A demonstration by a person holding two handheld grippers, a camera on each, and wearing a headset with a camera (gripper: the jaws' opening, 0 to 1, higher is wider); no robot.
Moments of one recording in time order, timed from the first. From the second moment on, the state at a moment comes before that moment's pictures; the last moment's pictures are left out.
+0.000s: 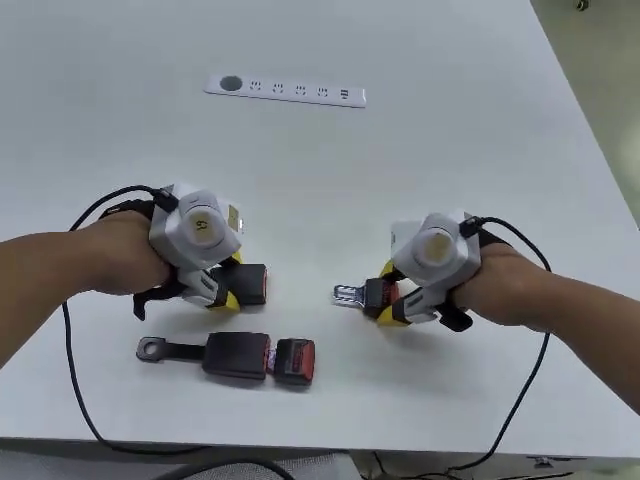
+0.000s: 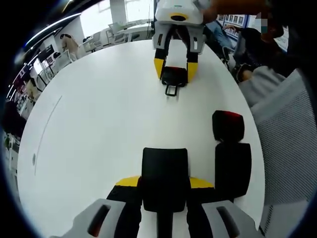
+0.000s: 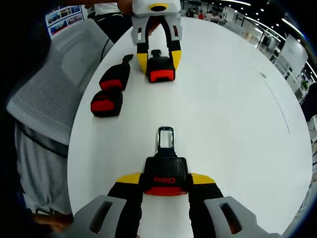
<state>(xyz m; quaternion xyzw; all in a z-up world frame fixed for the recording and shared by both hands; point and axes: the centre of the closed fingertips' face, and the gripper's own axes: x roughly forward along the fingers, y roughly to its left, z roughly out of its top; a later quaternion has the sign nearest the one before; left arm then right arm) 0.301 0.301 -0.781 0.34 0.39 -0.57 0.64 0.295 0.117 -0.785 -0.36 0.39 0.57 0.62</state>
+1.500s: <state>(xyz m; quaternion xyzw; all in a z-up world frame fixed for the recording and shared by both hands) 0.271 0.339 -0.741 0.26 0.38 -0.48 0.75 0.265 0.129 -0.744 -0.24 0.36 0.47 0.77</state>
